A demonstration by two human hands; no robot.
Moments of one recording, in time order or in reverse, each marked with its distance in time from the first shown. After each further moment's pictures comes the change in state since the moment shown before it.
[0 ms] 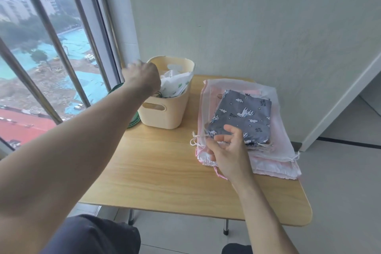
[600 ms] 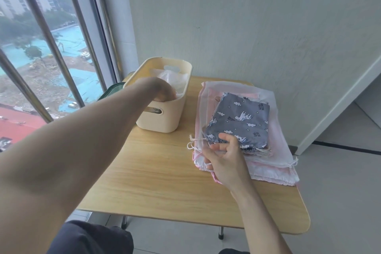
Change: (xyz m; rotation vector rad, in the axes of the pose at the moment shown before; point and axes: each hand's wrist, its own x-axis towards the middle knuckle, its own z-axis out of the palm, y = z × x) left_hand 0.013 0.032 0.006 0.149 -0.647 0.247; right_hand -0.003 0.001 -0.004 -0.109 -0.056 0.094
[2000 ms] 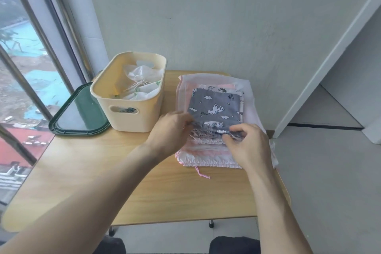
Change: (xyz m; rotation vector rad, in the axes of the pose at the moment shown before) left_hand -0.022 0.076 0.122 -0.540 0.817 0.640; right_hand 0.019 0.008 -0.071 -0.456 0.406 -0.206
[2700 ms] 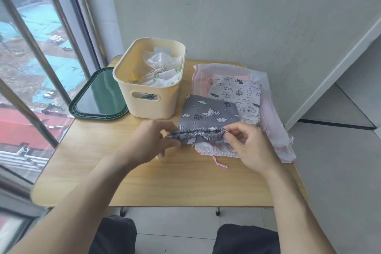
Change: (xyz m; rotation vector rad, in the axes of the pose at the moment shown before) left_hand -0.073 -0.031 -0.056 -0.283 -0.212 -0.357; right_hand -0.016 -0.008 0.013 0.258 -0.392 -0.173
